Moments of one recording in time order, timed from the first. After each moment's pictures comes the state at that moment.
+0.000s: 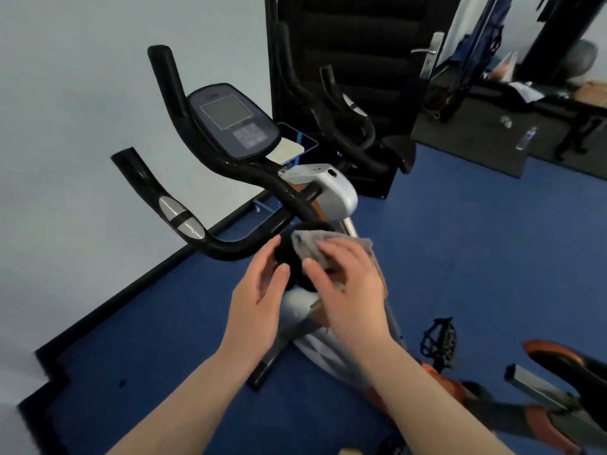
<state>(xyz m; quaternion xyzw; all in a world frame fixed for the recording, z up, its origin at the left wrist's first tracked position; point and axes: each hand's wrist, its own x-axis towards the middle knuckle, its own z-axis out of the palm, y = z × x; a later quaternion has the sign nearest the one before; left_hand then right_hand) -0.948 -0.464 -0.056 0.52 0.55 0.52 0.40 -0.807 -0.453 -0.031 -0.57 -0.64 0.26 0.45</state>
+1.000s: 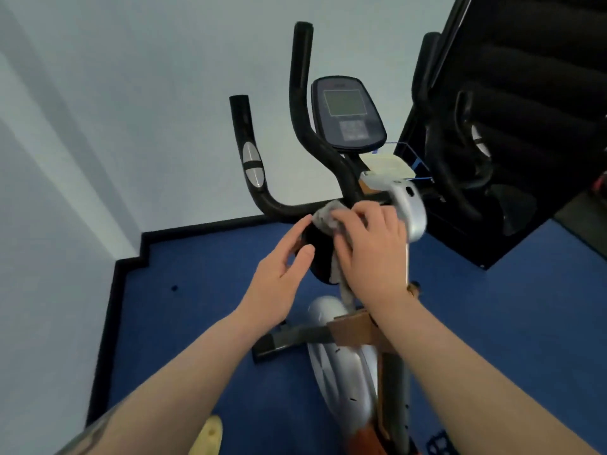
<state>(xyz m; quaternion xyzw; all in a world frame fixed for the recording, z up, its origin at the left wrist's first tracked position) -0.896 -0.474 -0.066 0.42 0.65 0.56 0.29 -0.782 -0.362 -0.033 -0.31 -0.87 -0.05 0.37</state>
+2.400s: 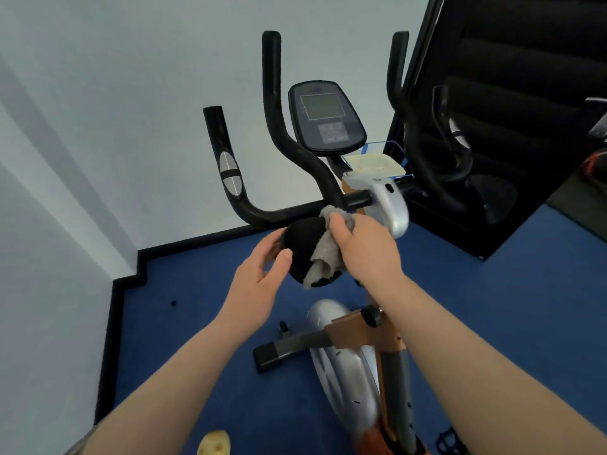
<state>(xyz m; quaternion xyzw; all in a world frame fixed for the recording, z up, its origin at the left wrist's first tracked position) -0.896 -0.472 -0.062 0.42 0.65 0.57 0.27 -0.776 -0.341 -0.022 -0.47 -0.81 0.26 0.22</state>
